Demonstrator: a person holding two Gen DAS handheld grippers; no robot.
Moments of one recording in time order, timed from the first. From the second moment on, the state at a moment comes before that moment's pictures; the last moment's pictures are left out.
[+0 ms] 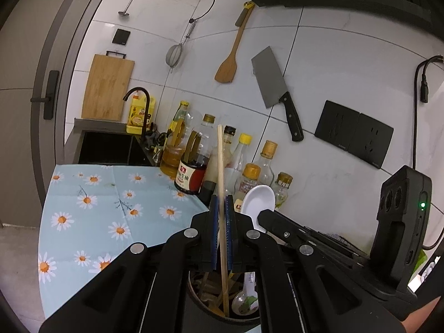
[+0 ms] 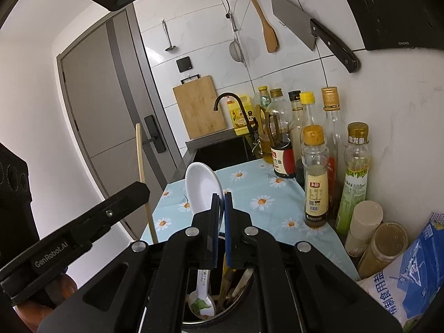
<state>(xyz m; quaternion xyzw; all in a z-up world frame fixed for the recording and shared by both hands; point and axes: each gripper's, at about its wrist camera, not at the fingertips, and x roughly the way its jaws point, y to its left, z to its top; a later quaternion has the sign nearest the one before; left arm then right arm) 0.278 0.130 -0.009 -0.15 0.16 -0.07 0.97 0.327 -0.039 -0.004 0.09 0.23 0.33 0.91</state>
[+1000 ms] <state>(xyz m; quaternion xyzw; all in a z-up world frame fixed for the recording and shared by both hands) 0.205 0.121 0.016 -0.14 0.20 -0.05 0.97 0.275 -0.091 0.040 0.12 0.24 0.36 0.89</state>
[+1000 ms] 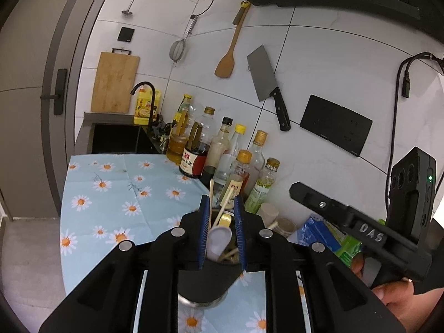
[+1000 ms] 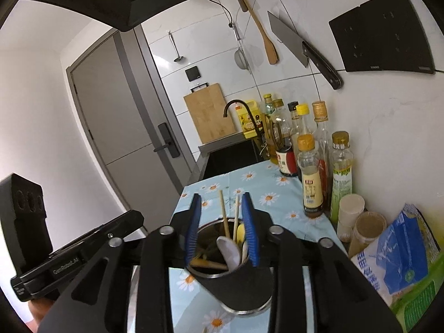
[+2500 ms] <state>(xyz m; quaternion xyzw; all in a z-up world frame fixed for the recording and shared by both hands) 0.063 0.098 -0.131 -0.22 0.43 0.02 0.88 0.222 -0.032 -0.120 -0.02 0.67 0.37 0.64</state>
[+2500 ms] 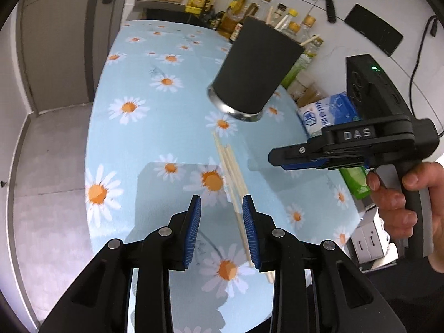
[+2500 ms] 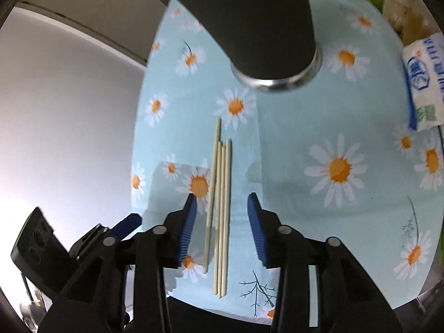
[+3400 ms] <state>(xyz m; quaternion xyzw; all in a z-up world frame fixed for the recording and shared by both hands) 0.043 0.115 -0.160 -0.28 0.44 0.04 0.85 0.218 0.029 -0.160 -0.16 0.70 0.30 0.63</state>
